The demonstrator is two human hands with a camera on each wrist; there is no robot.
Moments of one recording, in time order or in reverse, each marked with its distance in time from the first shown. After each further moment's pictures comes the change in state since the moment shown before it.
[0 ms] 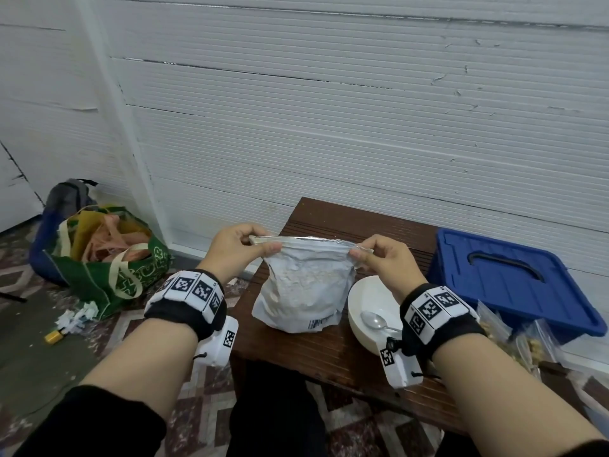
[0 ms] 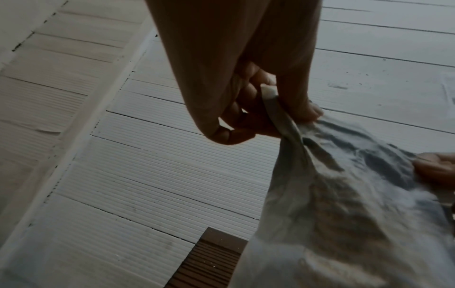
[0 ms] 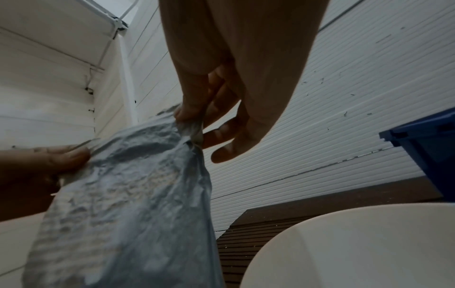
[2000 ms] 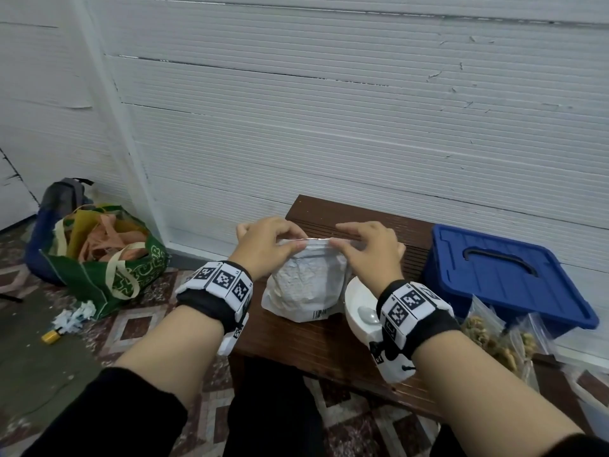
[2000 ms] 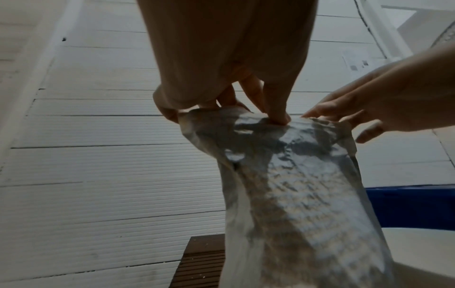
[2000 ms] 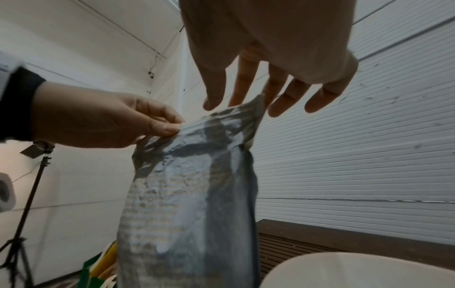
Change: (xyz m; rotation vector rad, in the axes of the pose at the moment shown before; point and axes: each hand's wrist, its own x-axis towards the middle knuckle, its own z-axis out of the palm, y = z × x) left_hand 0.003 0.020 0.037 0.572 -0.082 0.242; right_hand -0.004 -0.016 0.025 -0.731 0.233 -0.141
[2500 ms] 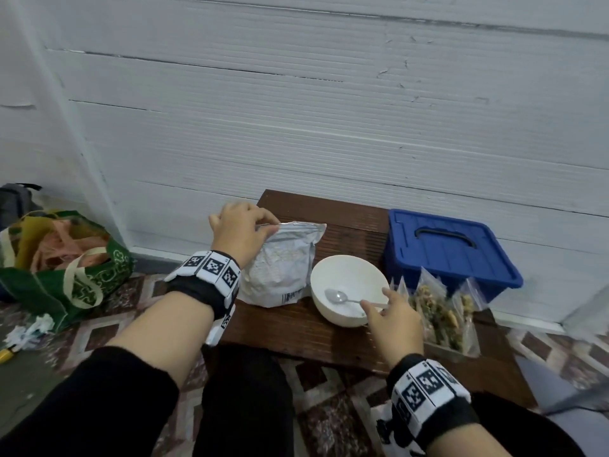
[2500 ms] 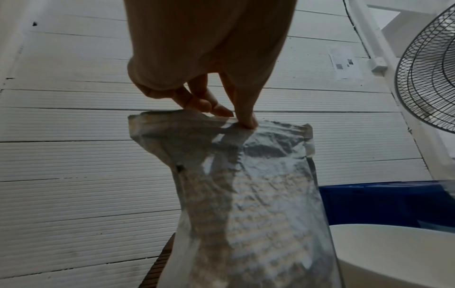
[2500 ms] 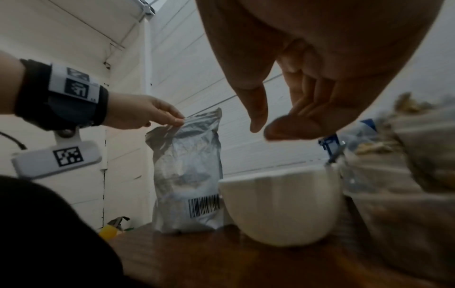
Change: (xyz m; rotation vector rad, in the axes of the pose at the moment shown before) left_hand -0.002 0.022 0.016 0.157 0.134 -0.045; right_hand -0.125 0.067 -0.033 -0.028 0.049 0.585
